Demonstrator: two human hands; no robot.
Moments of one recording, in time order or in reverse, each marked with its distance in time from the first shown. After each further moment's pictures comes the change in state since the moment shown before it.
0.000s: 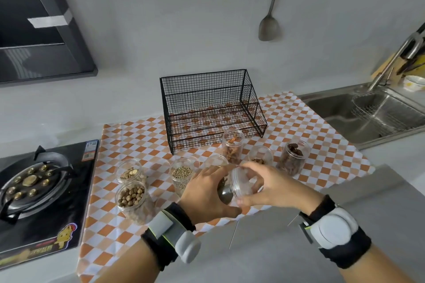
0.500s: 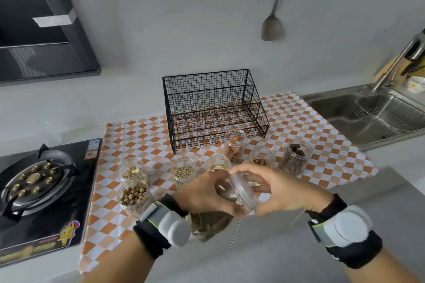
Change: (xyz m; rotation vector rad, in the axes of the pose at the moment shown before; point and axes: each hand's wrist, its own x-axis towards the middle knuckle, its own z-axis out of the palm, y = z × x) left_hand 0.008 -0.003 -0.023 -0.394 -0.414 -0.208; right_hand -0.009 -0.001 -0.007 0.170 -0.156 -0.241
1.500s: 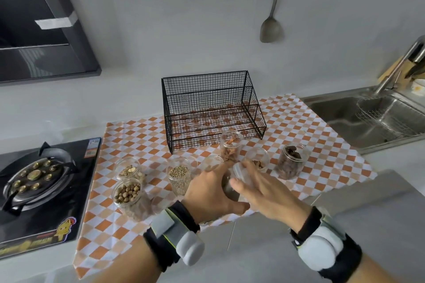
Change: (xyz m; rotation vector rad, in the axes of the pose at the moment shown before) left_hand 0.006 0.032 0.039 0.301 0.469 0.053; right_hand -0.005 -0.006 0.021 -0.245 0.271 0.275
